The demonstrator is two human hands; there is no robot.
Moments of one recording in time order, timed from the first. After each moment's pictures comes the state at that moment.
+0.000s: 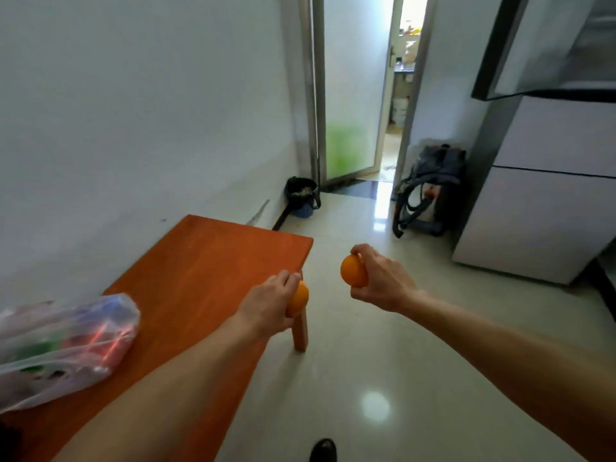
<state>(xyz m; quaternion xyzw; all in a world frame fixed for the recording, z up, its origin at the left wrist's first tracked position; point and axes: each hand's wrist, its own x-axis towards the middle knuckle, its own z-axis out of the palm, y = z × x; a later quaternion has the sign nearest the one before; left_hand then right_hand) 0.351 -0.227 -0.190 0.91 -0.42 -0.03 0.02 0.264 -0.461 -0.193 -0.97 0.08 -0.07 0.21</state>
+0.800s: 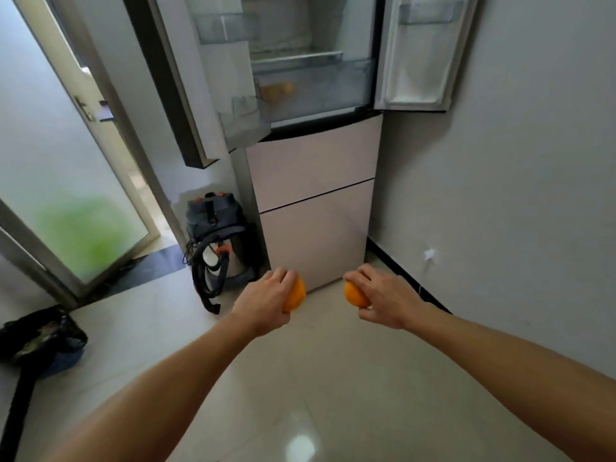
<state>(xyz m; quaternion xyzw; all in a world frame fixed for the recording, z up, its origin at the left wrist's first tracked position) 0.442 -0.885 -0.186 0.66 -0.75 0.01 0.00 0.193 -0.973 -0.202 -0.93 0.38 -0.01 0.02</state>
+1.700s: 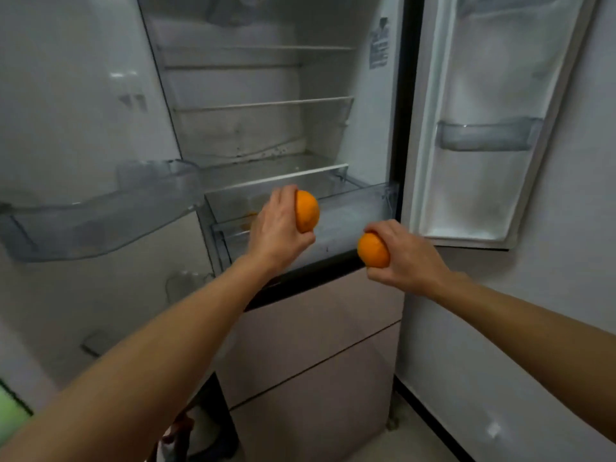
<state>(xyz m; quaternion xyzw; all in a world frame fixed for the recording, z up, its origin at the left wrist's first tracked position) 0.555 -1.459 0.045 0.65 -0.66 0.10 0.36 0.323 -1.520 -0.009 -0.87 0.41 -0.26 -0.04</state>
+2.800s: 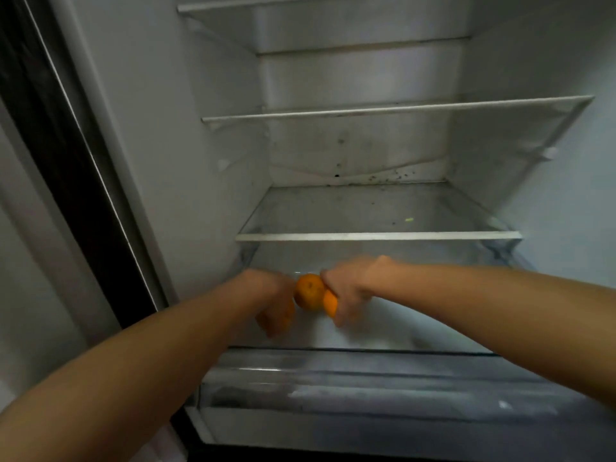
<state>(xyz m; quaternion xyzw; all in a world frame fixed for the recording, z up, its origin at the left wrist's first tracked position) 0.738 -1.707 0.015 0.82 -0.48 -0.17 -0.25 0.631 -1.816 0.024 -0.97 0.14 0.18 -0.10</state>
